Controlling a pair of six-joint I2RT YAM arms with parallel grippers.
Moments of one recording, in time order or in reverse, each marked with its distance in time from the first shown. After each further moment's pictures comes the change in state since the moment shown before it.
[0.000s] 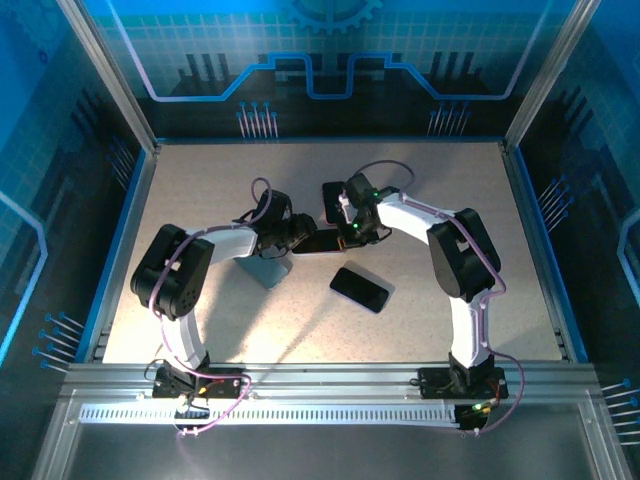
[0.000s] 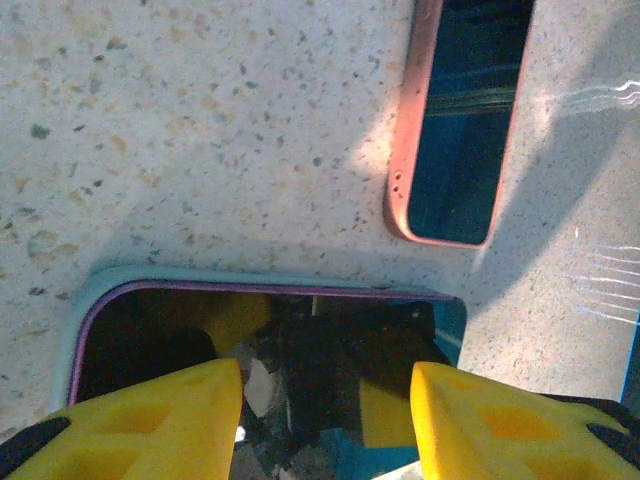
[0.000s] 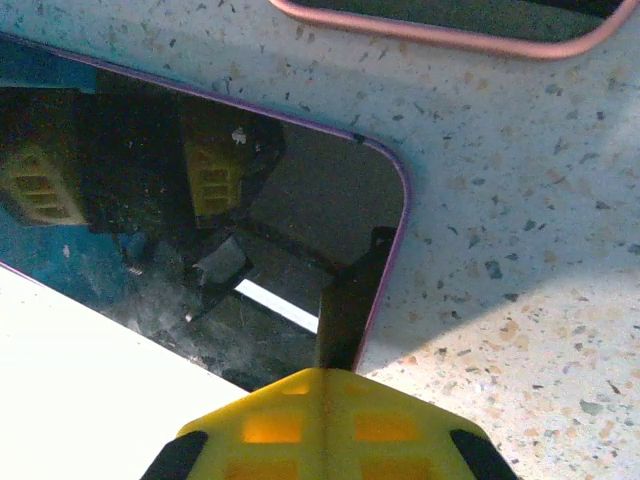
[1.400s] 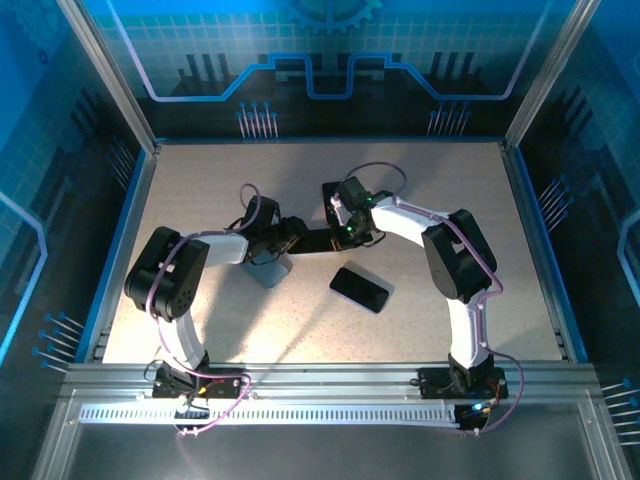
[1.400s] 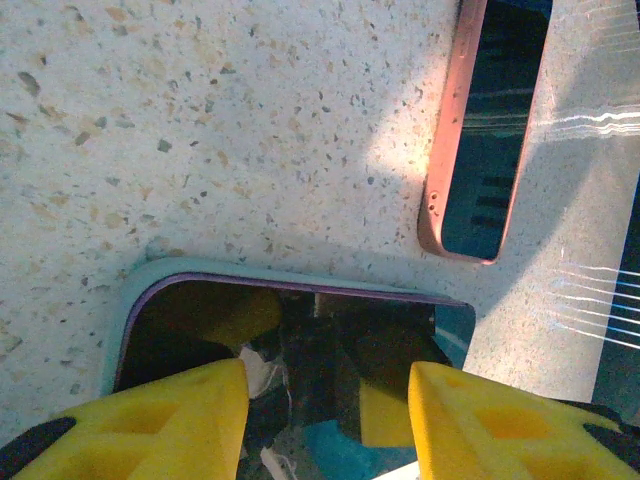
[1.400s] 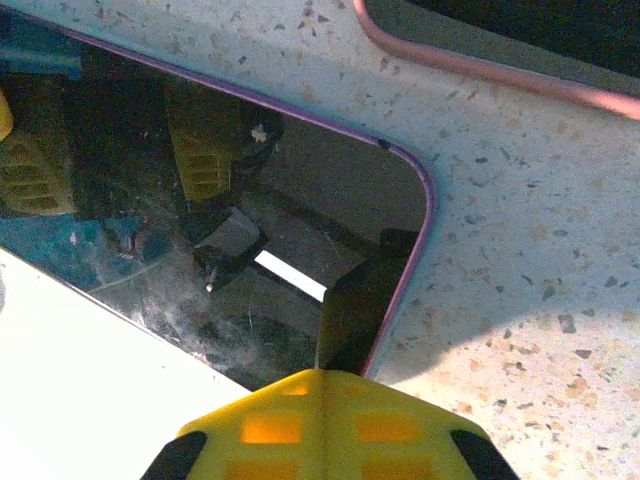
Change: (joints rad) left arm 0.061 -0.023 -0.112 0.135 0.034 -0.031; right arm 0.038 0.022 -0.035 0.076 0.008 -0.028
